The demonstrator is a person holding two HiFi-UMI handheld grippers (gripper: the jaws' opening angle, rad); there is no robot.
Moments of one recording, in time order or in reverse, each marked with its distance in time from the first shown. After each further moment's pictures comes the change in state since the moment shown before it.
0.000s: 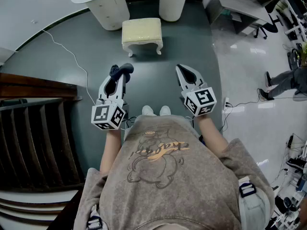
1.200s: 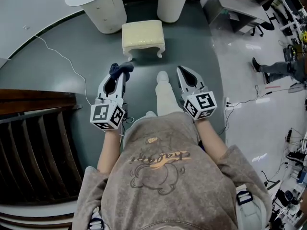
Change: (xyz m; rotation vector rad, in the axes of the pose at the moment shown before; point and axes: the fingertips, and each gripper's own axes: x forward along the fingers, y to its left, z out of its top) left arm 0.055 0.089 0.000 -0.009 0.000 -0.064; right arm 0.085 0.012 -0.004 0.023 -0.038 -0.084
